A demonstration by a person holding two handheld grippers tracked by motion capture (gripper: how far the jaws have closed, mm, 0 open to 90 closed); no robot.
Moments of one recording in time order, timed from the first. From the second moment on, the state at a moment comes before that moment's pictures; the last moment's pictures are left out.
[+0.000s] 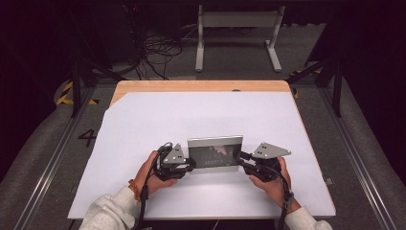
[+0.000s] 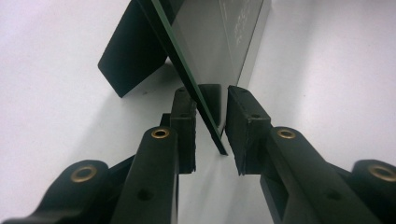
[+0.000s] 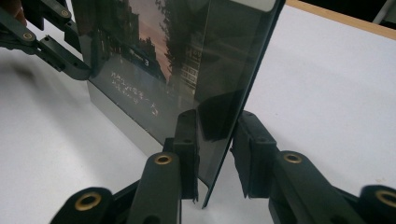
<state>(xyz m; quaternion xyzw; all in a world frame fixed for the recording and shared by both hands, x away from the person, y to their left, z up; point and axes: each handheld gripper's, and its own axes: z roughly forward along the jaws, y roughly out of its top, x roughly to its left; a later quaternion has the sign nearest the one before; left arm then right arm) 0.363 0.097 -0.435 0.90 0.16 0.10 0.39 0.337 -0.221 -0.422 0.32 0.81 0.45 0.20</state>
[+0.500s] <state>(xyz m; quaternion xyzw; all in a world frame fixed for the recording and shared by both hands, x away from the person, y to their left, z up) 0.362 0.095 -0.435 0.90 0.16 0.11 0.39 0.335 -0.222 -0.422 0.32 0.81 0.45 0.20</state>
